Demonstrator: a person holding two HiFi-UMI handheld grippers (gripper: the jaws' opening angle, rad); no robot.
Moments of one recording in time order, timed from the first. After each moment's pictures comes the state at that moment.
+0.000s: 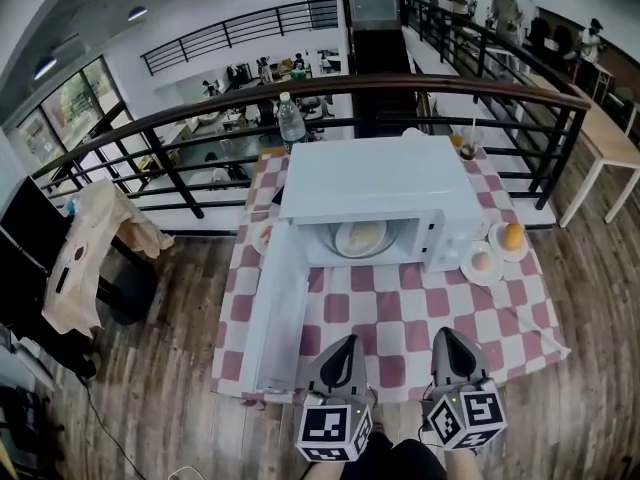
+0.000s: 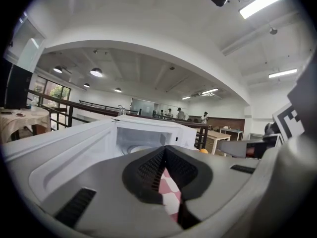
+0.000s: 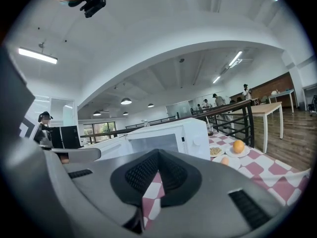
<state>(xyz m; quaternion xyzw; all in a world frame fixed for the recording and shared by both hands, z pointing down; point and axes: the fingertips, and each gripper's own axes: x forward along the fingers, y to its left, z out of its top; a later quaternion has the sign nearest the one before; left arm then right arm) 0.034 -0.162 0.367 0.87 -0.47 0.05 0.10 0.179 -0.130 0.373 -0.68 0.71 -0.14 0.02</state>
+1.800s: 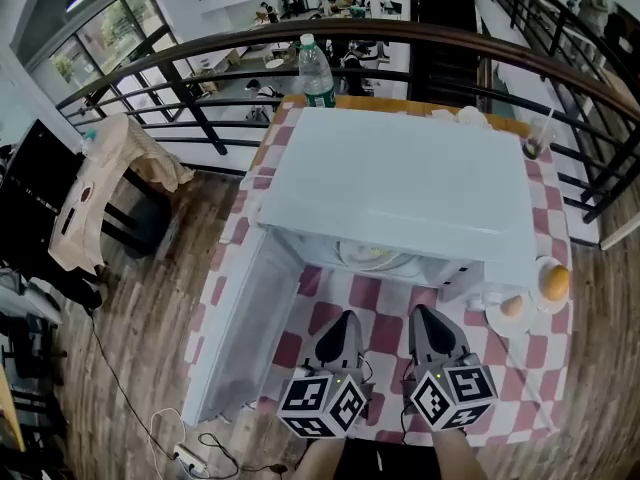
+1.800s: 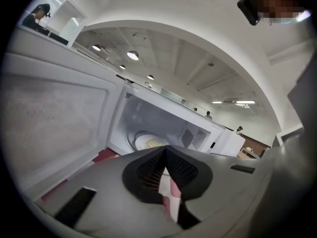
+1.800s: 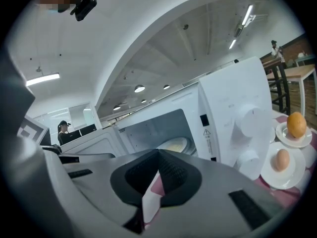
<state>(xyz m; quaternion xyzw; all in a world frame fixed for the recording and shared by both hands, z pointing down) 0.074 -0.312 0.449 0.77 -0.58 0.00 0.27 0.188 -0.316 0.452 -0.54 0.80 -0.25 -0.01</state>
